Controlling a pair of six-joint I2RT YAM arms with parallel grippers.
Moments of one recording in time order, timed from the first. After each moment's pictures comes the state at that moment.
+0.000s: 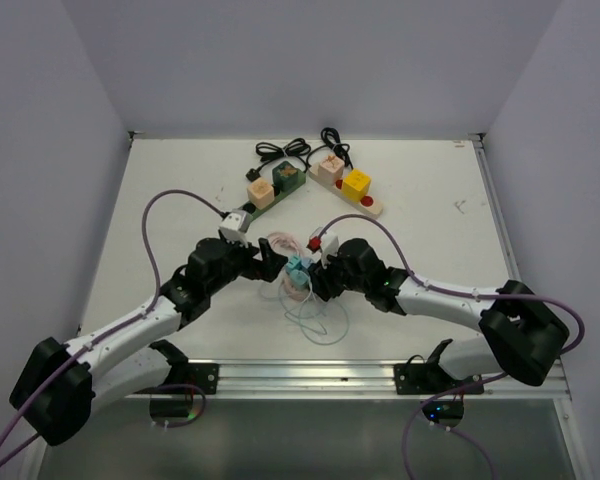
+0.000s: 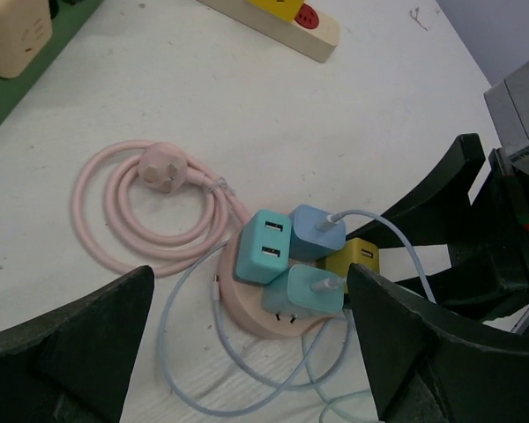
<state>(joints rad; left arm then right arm) -0.60 0.95 0.44 0.18 0.06 -0.43 0.84 1.36 0.60 0.15 -0.10 0.07</state>
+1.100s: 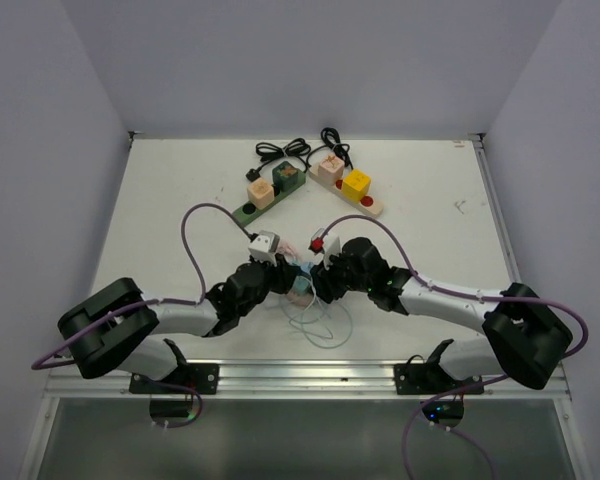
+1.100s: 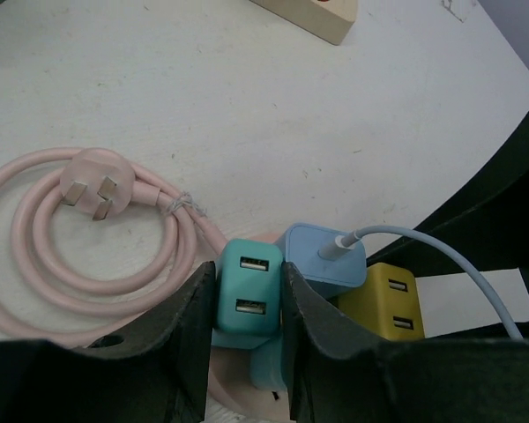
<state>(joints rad) -0.88 1.40 0.34 0.75 -0.26 -0.50 0.82 1.34 0.59 0.13 -0.18 0.05</state>
